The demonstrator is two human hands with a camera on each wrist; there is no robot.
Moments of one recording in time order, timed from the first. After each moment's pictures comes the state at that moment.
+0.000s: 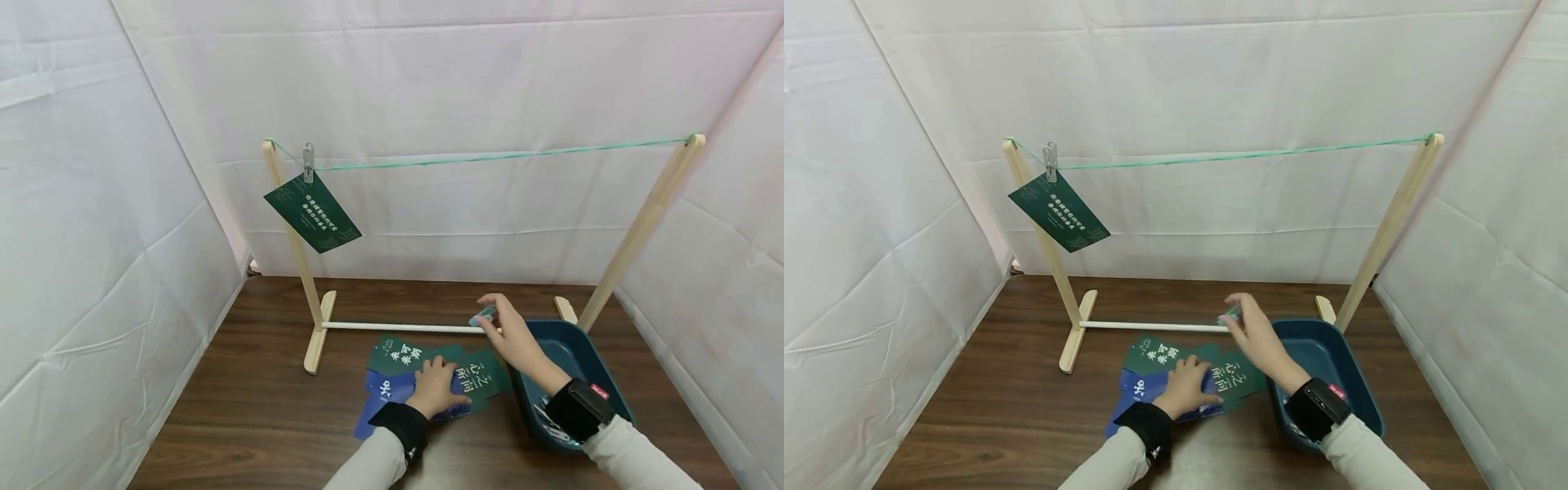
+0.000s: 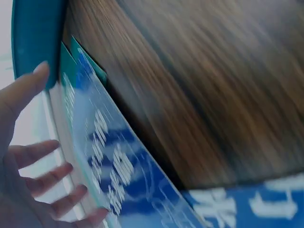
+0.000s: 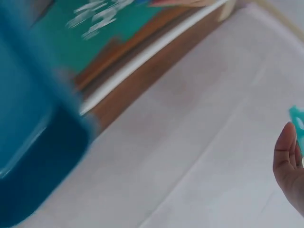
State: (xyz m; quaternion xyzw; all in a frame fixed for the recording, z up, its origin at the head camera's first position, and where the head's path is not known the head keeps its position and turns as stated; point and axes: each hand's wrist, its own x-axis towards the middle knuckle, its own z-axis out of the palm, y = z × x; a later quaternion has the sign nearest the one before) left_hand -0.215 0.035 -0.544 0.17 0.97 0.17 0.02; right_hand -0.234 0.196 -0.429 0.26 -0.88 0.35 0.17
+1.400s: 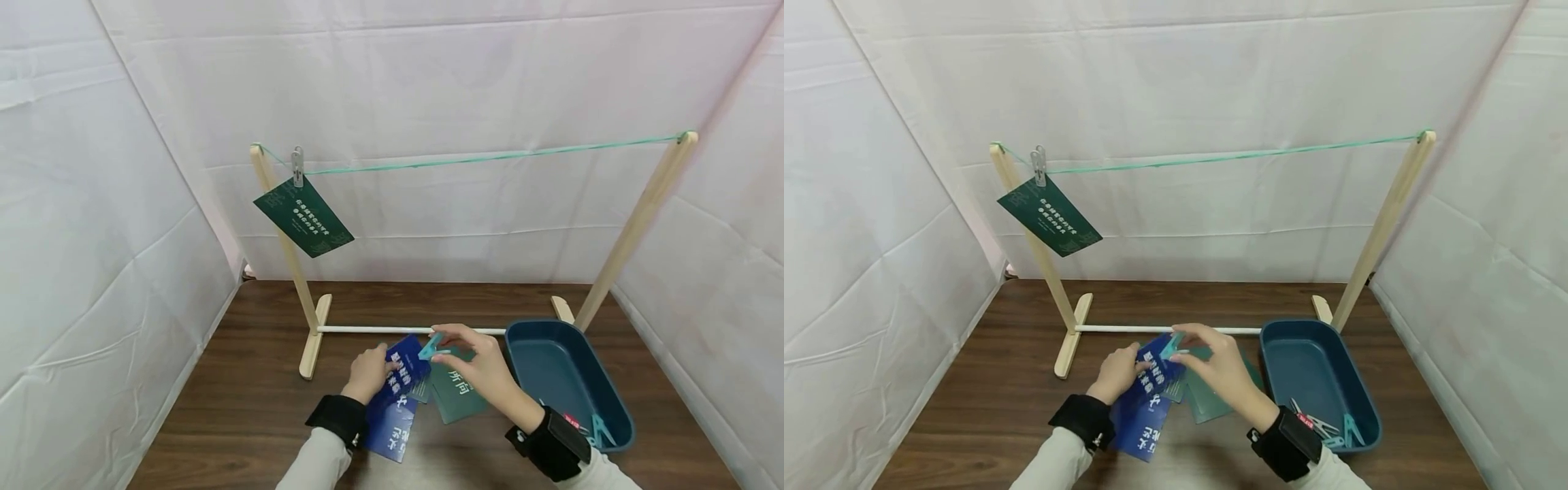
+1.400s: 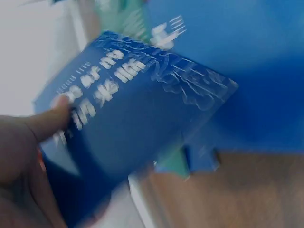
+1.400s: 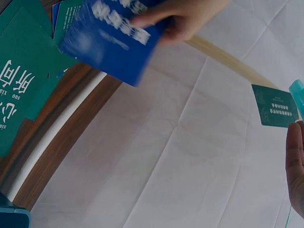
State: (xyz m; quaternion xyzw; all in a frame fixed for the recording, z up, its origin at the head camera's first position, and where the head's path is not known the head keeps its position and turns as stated) left_hand -0.228 -0.062 -0.501 0.07 0.97 0.22 -0.03; right_hand -0.185 0.140 -0.414 0.35 -0.79 0.45 0.22
